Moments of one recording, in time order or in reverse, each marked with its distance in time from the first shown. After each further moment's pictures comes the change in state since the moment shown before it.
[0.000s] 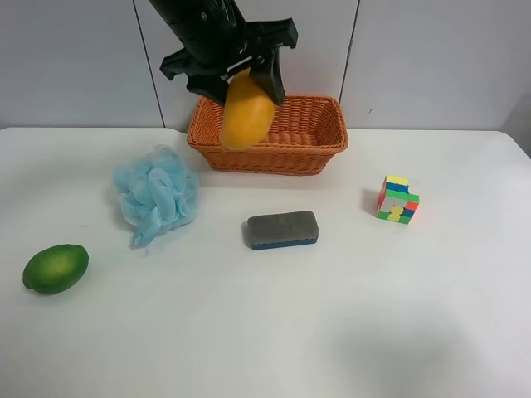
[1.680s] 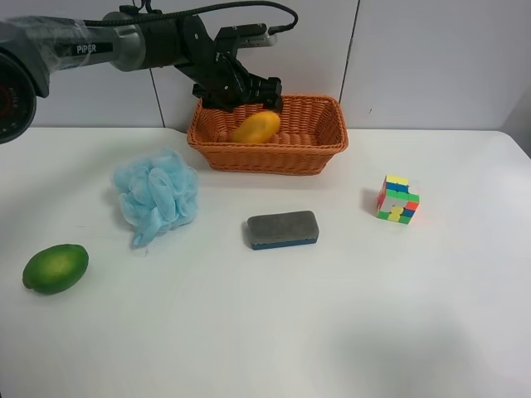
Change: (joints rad) left arm 0.148 0.479 -0.271 -0.006 -0.473 0.286; right arm 0.000 0.000 0.000 0.000 0.000 0.000
